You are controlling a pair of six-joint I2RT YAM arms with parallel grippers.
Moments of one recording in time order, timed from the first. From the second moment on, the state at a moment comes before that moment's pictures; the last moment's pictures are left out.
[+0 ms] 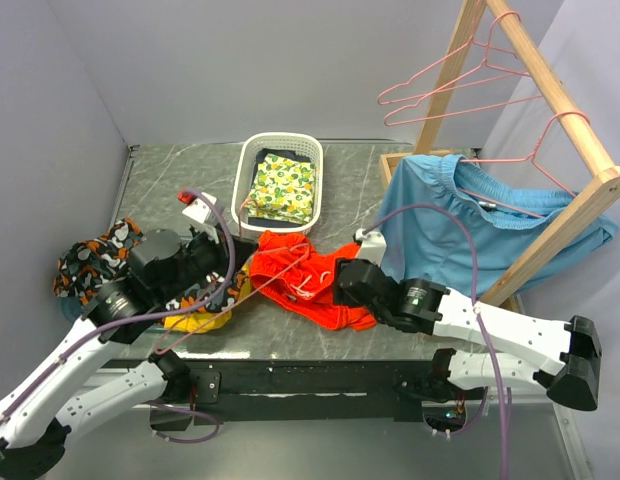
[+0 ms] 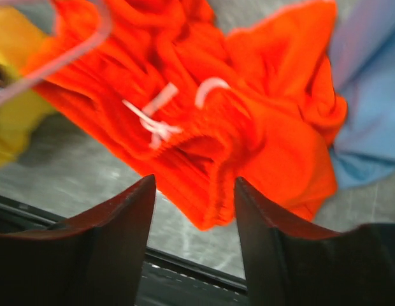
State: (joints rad) left arm -0.73 0.74 0.98 -0.43 -0.02 -0.34; right arm 1.11 1.05 0.87 -0.59 0.55 0.79
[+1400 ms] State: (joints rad) left arm -1.05 0.77 0.87 -0.21 -0.17 -0.23; right arm 1.11 1.27 1.31 -0.63 0.60 0.55
